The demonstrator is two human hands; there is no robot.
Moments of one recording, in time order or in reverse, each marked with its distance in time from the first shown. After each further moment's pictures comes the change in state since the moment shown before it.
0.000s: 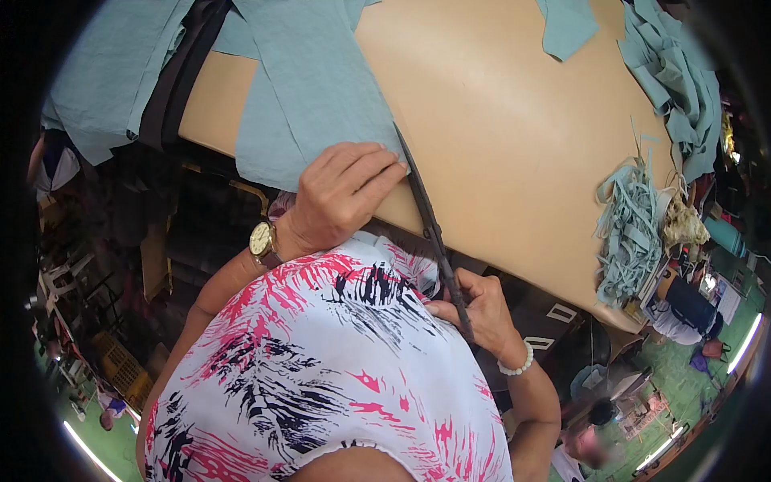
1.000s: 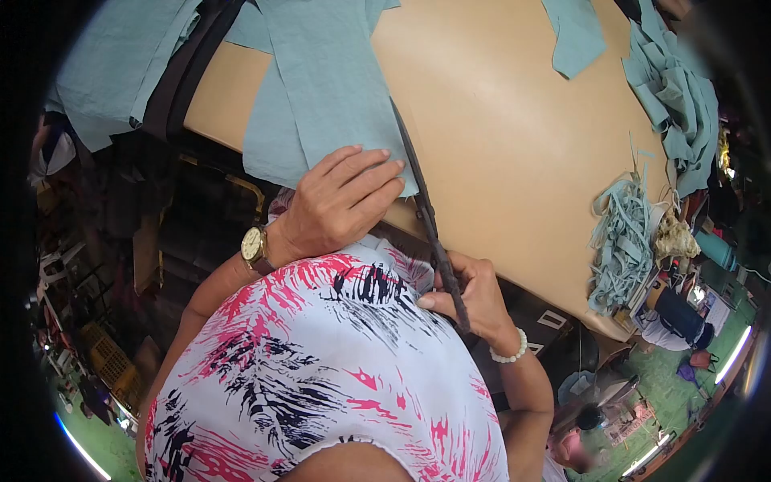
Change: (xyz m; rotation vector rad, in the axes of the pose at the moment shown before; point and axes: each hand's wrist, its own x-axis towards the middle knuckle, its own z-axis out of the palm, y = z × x) left_hand -0.010 -0.001 -0.013 -0.018 -0.057 0.013; right_hand 0.022 -0.020 0.002 0.168 -0.069 -0.008
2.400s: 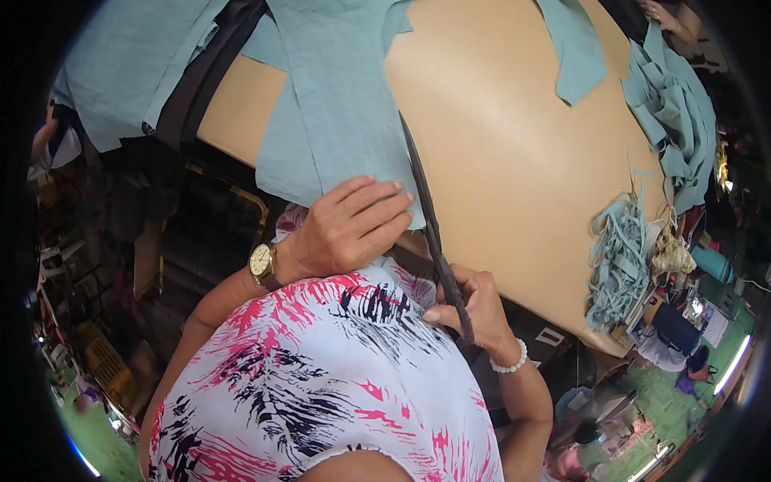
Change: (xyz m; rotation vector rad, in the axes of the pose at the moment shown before) left_hand -0.002 0.001 -0.004 -0.017 0.007 0.061; right_hand 0.006 0.000 -0.001 0.068 -0.023 -0.004
